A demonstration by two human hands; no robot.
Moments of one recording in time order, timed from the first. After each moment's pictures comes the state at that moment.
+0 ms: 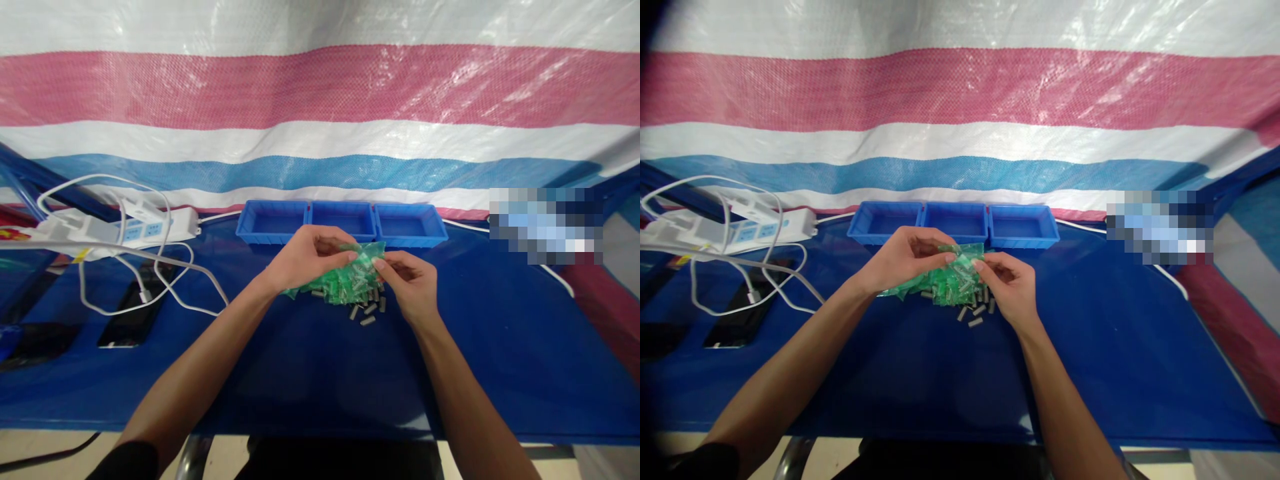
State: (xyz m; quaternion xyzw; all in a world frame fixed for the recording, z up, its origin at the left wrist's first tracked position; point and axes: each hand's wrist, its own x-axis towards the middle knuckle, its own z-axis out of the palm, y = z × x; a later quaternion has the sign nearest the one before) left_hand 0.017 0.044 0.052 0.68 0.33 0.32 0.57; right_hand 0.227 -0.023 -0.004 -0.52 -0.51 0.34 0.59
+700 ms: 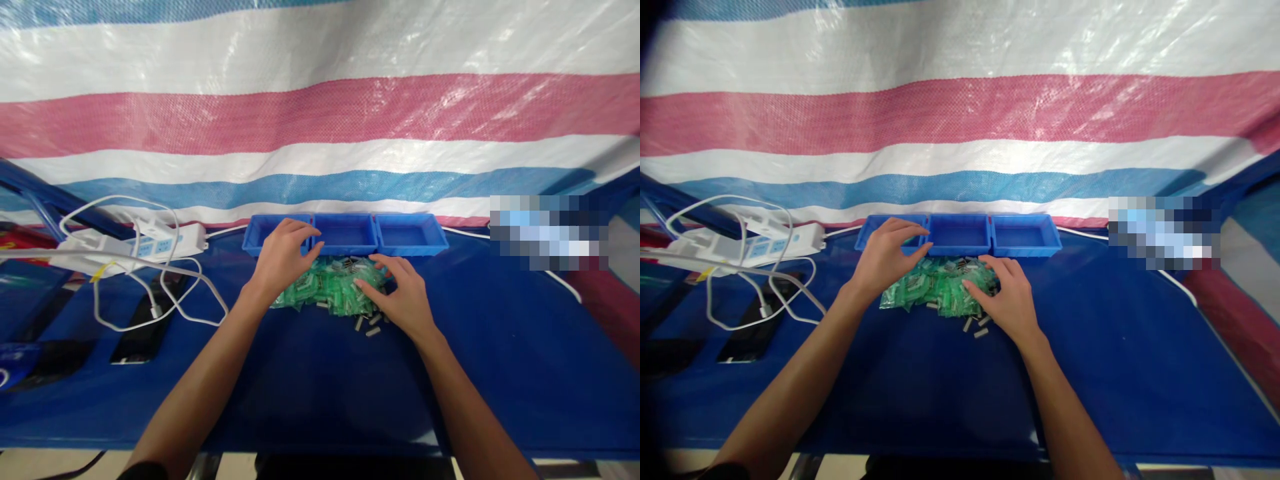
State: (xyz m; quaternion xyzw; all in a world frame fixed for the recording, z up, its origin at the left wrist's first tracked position) left_hand -0.024 0.078 0.036 0.85 0.43 0.31 0.05; right_hand 0.234 -0.020 -0.020 -0.59 -0.70 0.09 0.40
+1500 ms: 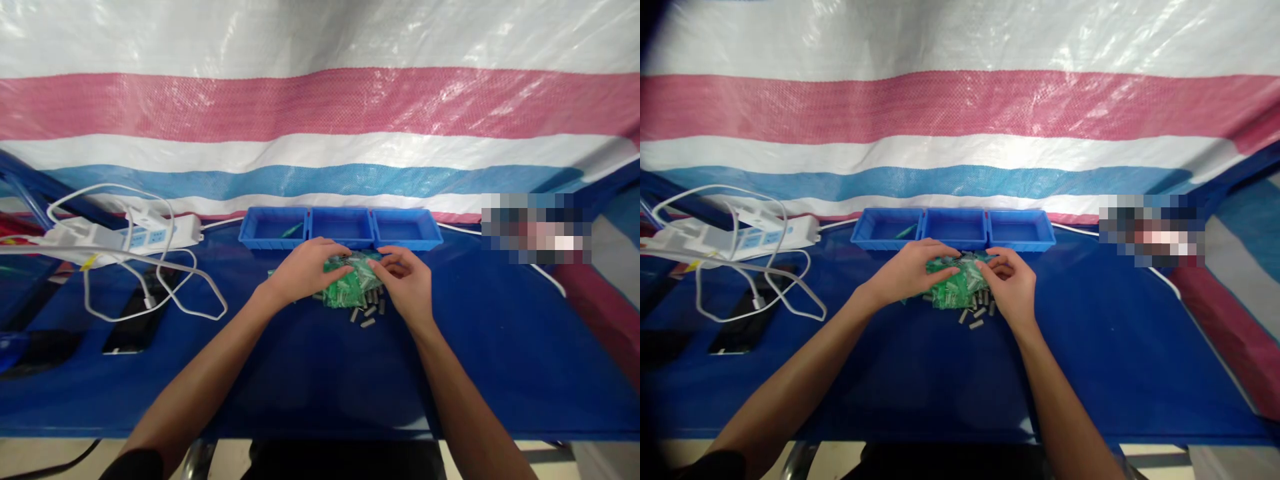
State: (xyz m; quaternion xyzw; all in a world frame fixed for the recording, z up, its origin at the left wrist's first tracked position) left_hand 0.009 0.049 0.035 0.89 0.33 0.21 0.22; right_hand 0.228 -0.018 -0.015 -0.59 -0.47 0.31 0.58
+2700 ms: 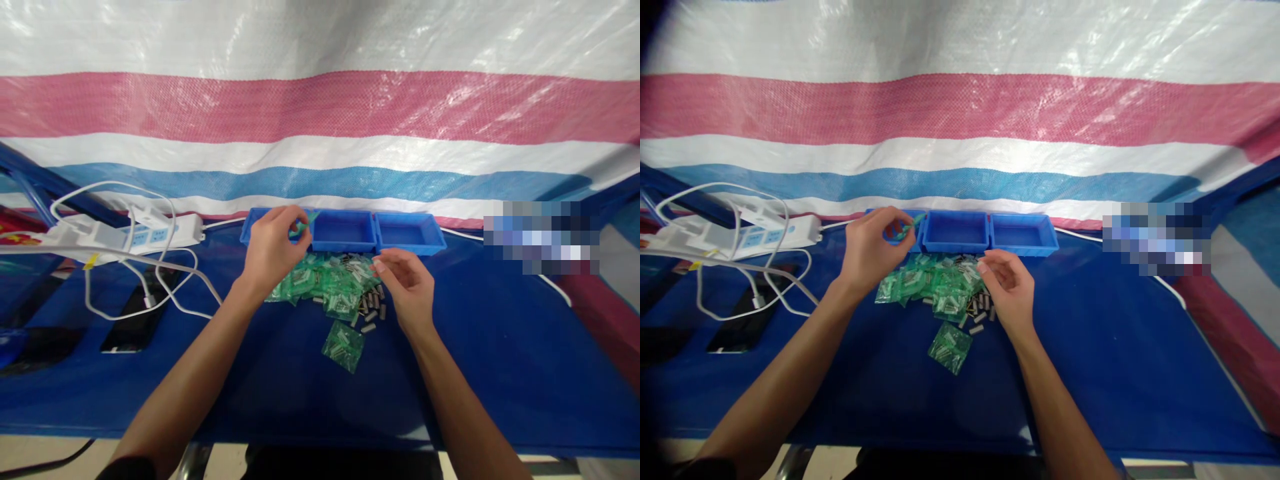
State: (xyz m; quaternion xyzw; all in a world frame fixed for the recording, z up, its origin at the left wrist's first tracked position) left_hand -0.021 0.066 0.056 0.79 0.48 0.39 0.04; right_hand 0.220 -0.022 -0.012 -0.50 -0.46 0.36 0.64
